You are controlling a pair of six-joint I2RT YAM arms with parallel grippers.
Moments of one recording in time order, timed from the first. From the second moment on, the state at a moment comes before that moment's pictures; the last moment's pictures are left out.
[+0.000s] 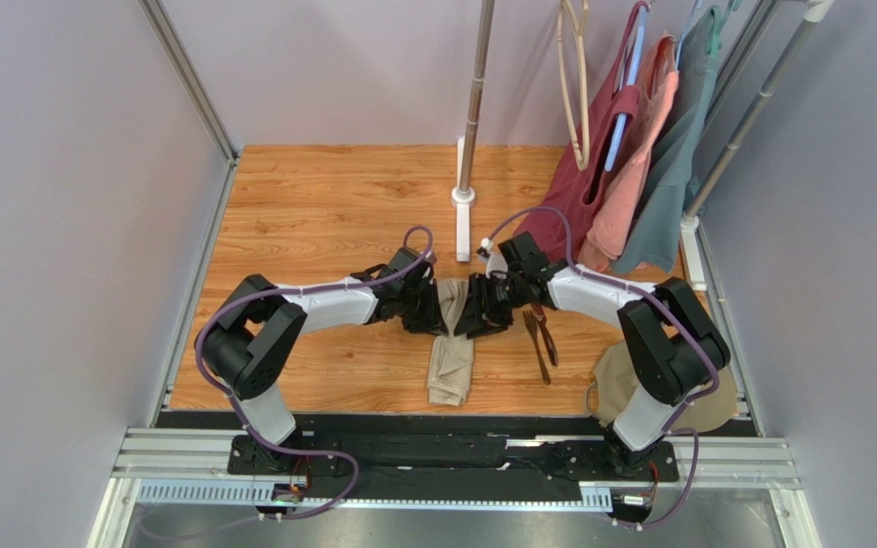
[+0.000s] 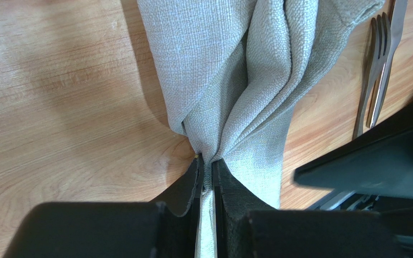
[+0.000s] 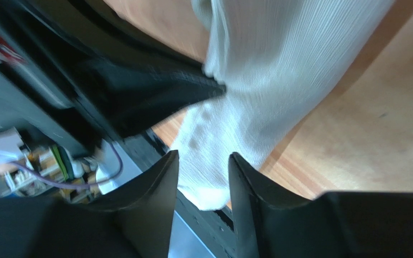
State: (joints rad) left arm -0.70 1.72 0.90 -0.14 0.23 -0.73; right arm 0.54 1.69 0.97 -0.30 -0.64 0.60
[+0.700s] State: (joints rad) left arm -0.69 1.66 0.87 -0.17 0.22 -0.77; right arm 0.63 1.81 0.71 0.20 -0.84 0.71
